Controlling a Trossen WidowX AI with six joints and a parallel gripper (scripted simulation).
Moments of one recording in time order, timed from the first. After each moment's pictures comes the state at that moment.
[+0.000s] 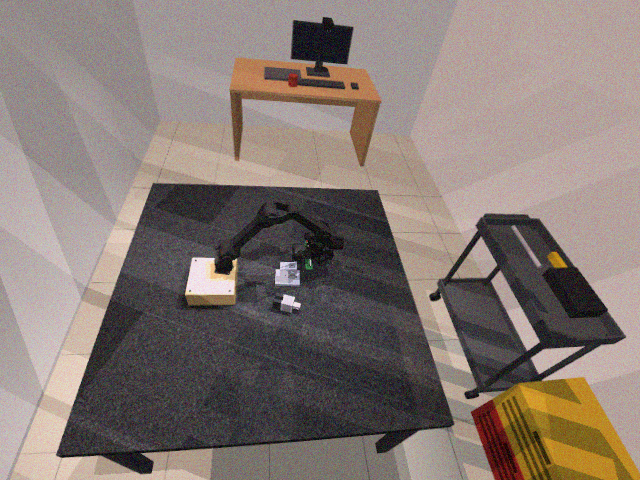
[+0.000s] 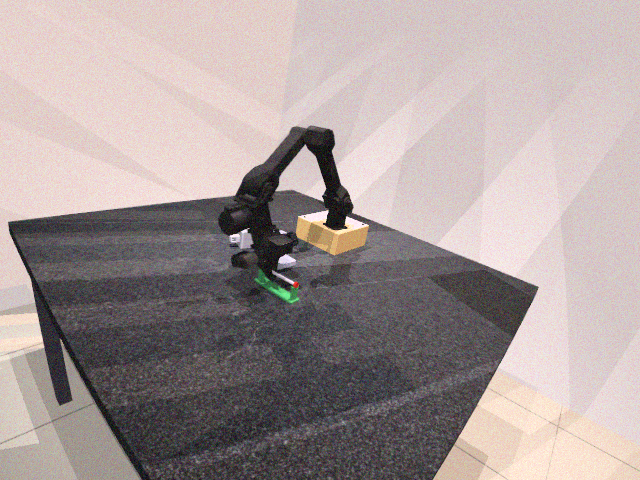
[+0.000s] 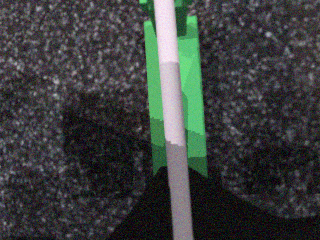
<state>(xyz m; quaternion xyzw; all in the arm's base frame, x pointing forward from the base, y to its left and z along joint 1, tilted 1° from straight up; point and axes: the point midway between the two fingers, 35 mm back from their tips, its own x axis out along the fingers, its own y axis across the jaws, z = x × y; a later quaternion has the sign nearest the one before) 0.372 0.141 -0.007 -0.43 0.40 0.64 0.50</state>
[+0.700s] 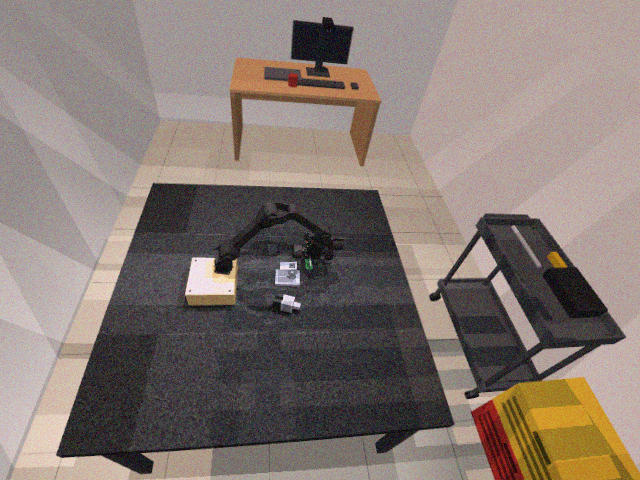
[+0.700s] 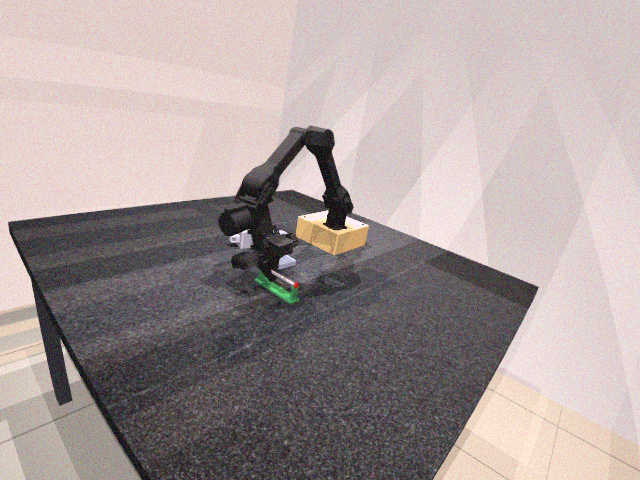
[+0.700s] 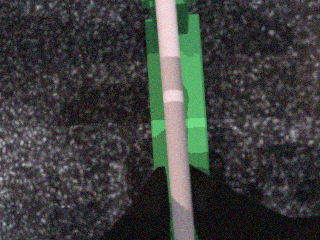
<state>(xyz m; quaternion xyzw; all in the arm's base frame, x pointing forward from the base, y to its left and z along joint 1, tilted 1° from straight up) 0.371 0.141 -0.009 -0.43 0.40 0.64 0.50</state>
